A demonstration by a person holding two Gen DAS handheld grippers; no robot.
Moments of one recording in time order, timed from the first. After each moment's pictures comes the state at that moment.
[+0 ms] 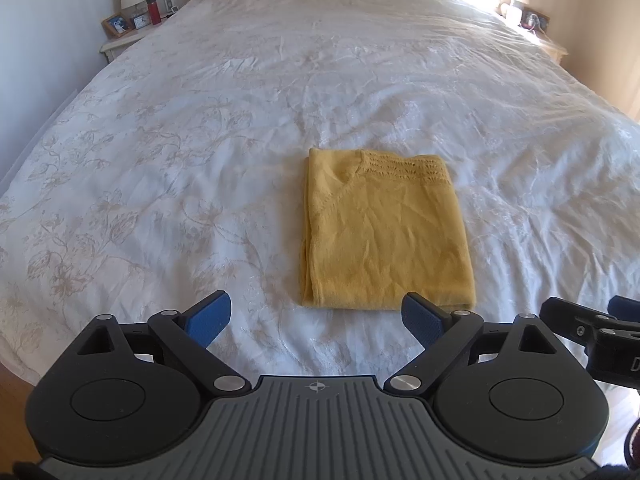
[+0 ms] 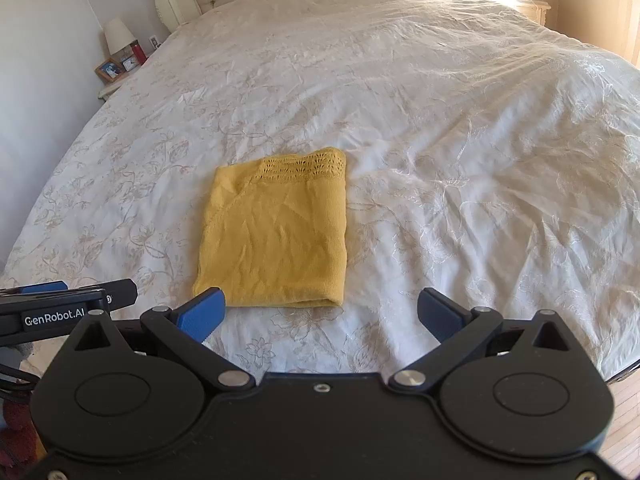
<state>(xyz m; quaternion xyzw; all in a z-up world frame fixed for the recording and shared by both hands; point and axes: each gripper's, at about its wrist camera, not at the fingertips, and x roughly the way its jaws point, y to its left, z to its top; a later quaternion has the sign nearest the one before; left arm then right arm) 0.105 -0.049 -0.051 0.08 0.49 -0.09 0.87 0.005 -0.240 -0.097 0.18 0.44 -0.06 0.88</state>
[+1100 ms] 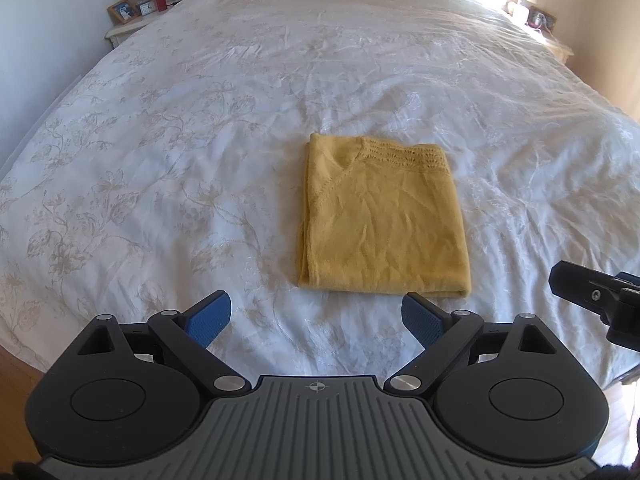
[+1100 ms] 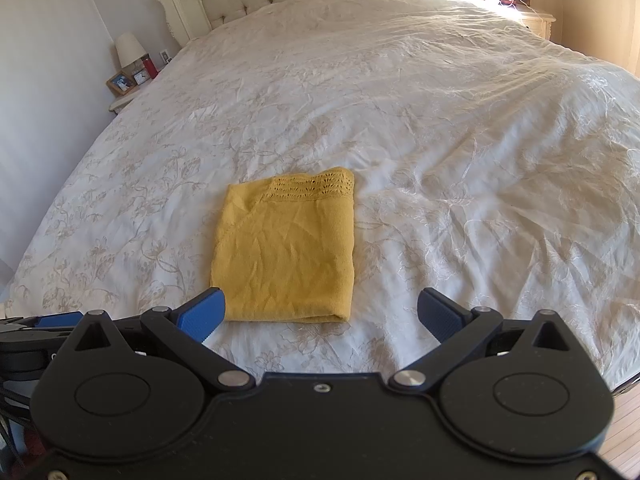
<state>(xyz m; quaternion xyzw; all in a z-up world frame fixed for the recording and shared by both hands) 0.097 -0.046 -0.053 0.07 0.50 -0.08 0.86 0.001 -0.238 -0.086 0.19 0.41 -0.05 0.89</state>
